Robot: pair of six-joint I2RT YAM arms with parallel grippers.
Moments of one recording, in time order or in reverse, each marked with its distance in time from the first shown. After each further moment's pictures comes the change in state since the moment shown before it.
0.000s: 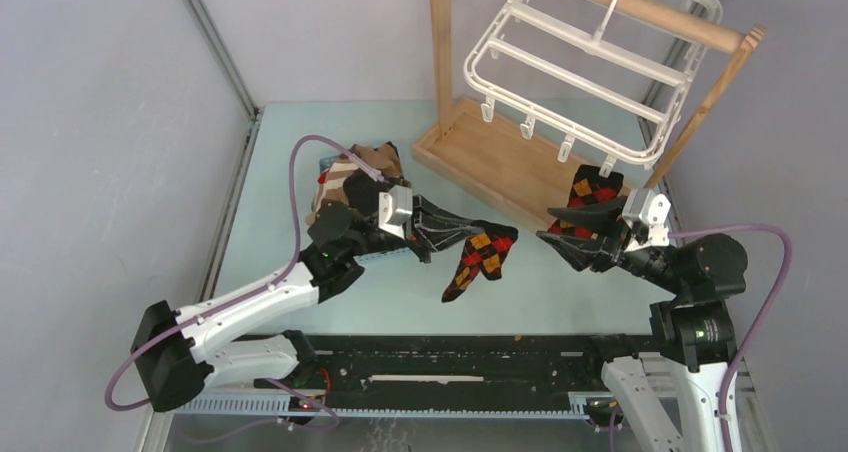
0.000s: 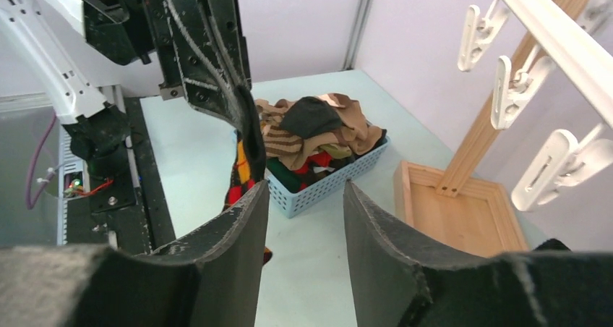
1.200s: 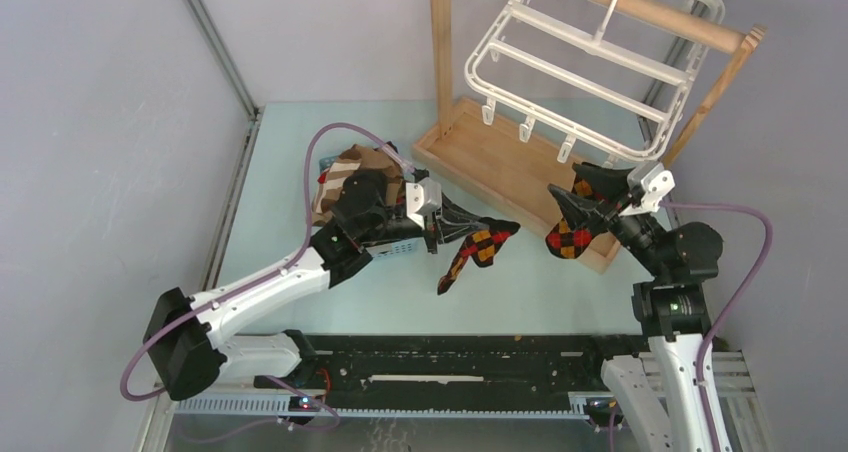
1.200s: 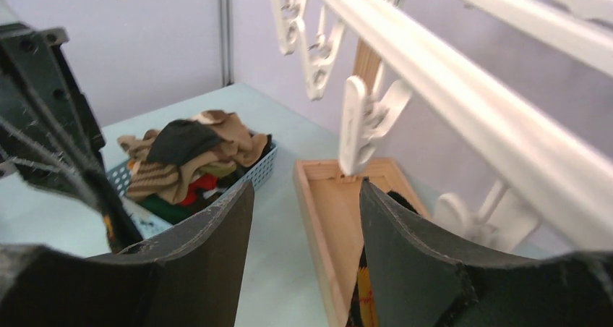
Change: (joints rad) left arm 0.047 0.090 0.089 -0.270 0.056 0.164; right arm -0.055 0.036 -0.169 0.251 0.321 0.020
